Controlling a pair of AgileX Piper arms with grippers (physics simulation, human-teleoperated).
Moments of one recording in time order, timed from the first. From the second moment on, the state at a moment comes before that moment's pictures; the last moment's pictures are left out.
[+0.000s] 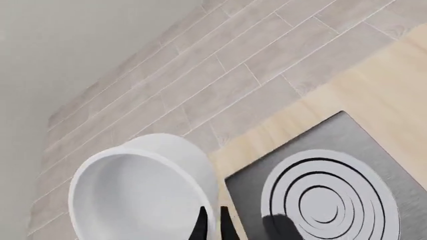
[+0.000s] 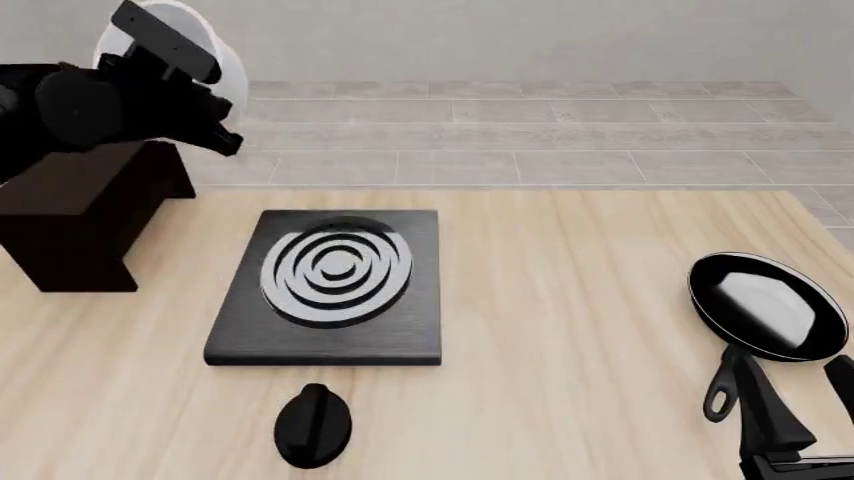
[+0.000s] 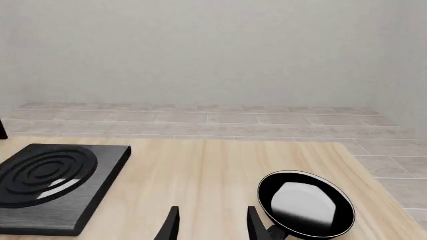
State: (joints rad) left arm -0.12 1.51 -1.35 0.36 0.58; right arm 0.03 0.00 -0.01 0.00 -0.01
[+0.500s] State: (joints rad) left arm 0.18 1.66 -1.50 0.48 0.60; right arm 0.03 0.00 -0.01 0.00 -0.01
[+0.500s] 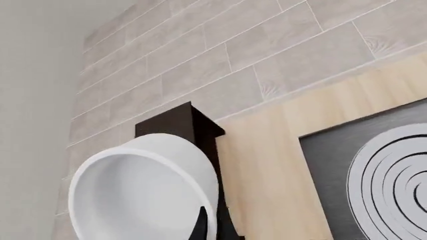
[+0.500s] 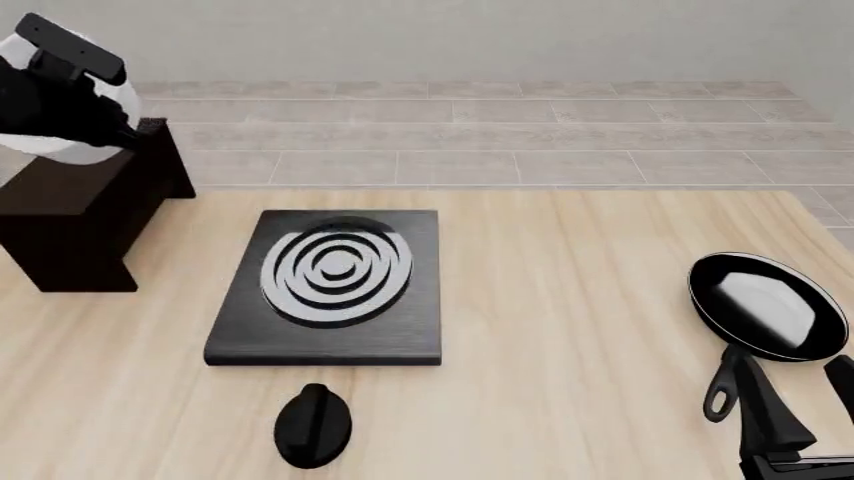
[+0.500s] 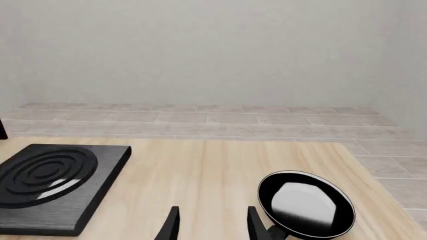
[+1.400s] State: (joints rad) left arm 0.27 1.91 -1.75 0.60 0.52; right arm 0.03 0.00 -0.01 0.00 -0.01
